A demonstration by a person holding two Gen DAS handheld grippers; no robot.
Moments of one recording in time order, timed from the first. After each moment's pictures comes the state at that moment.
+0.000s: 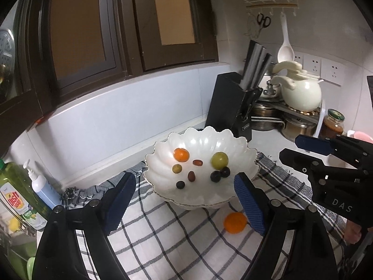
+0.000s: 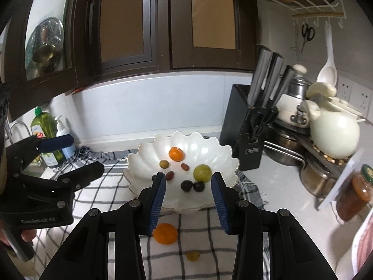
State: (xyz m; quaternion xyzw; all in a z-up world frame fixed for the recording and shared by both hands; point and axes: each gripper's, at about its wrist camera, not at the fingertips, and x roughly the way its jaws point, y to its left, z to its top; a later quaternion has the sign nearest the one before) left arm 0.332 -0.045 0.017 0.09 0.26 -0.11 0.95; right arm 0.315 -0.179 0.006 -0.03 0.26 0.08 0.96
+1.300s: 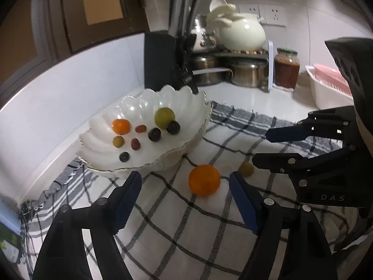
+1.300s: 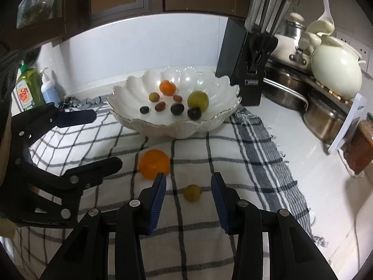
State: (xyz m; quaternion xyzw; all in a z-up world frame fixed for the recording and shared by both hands) left arm 0.333 -0.074 -0.091 0.18 0.29 -0.28 0.90; right arm 0.298 -0.178 -0.102 -0.04 0.37 0.06 0.93
